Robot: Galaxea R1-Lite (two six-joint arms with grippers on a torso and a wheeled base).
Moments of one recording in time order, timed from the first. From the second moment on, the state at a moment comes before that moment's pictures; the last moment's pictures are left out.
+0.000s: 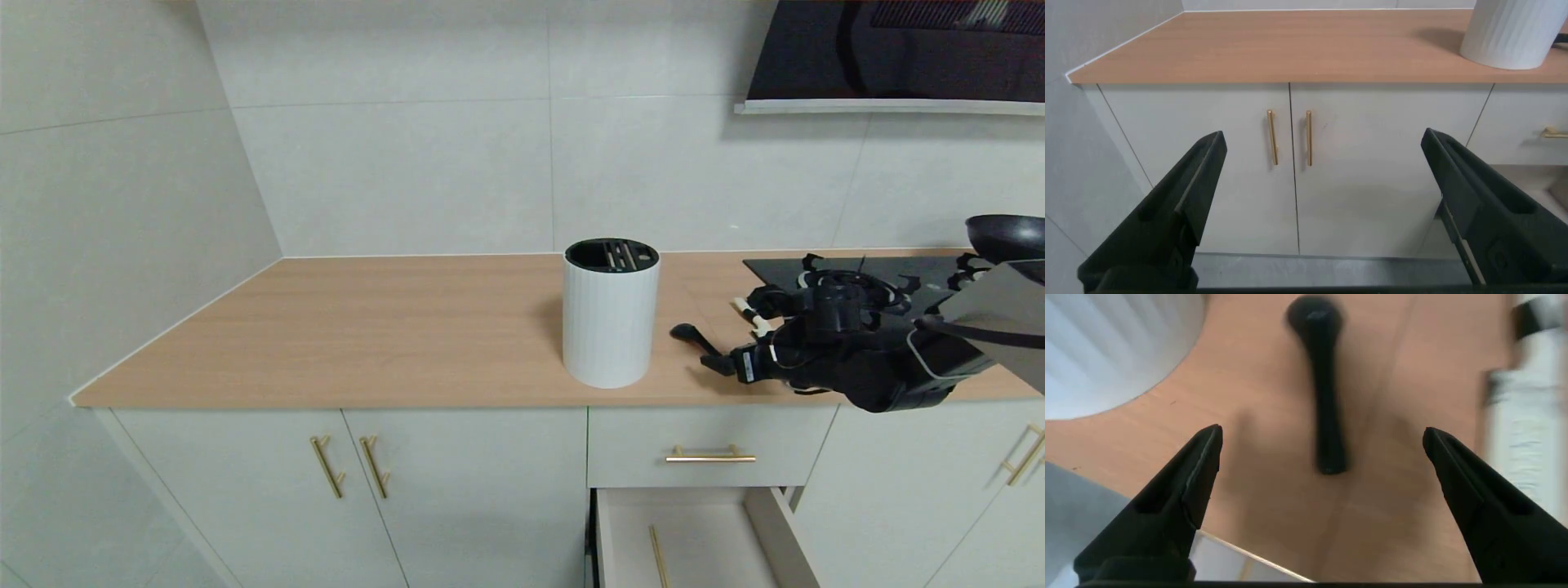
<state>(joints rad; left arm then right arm) 0.00 0.00 0.00 0.00 0.02 0.00 0.10 2.28 -1.21 -0.59 0.23 -0.13</state>
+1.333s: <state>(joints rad) 0.00 0.00 0.00 0.00 0.02 0.00 0.12 2.43 -1.39 -0.55 0.22 -0.09</state>
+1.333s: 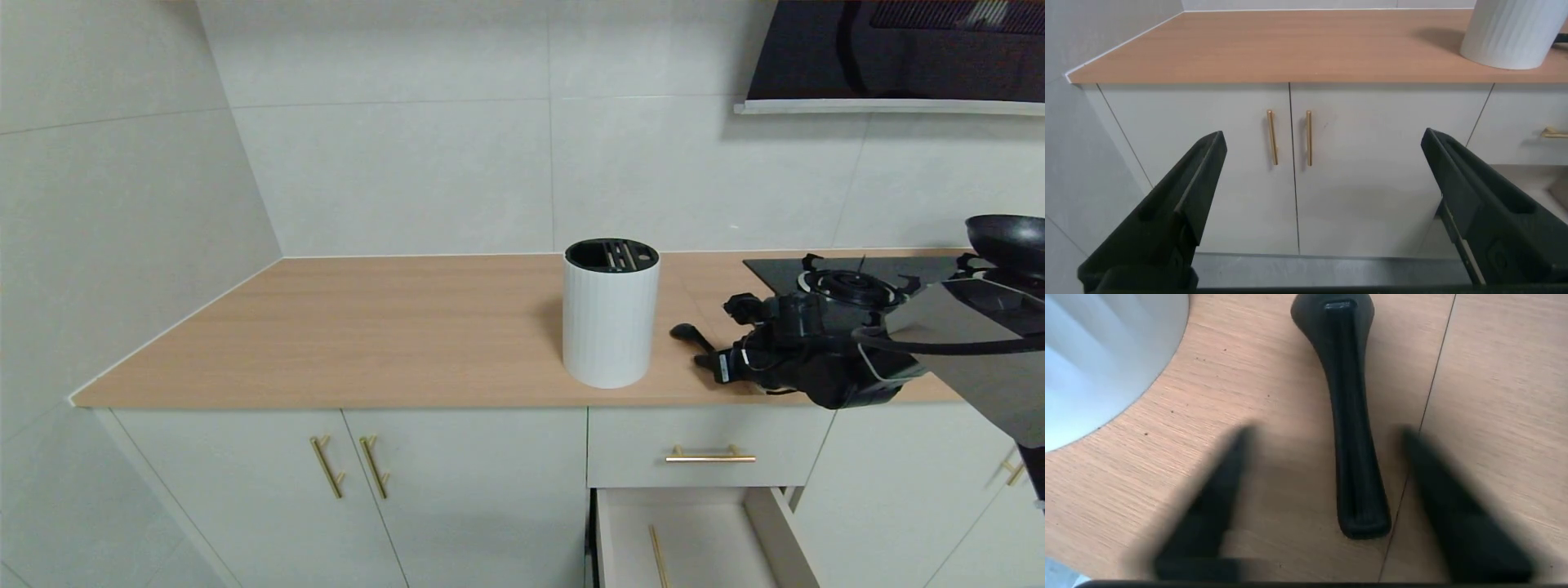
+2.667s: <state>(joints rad) 0.00 0.00 0.00 0.00 0.02 0.00 0.19 1.85 -1.08 -0.10 -0.01 0.15</state>
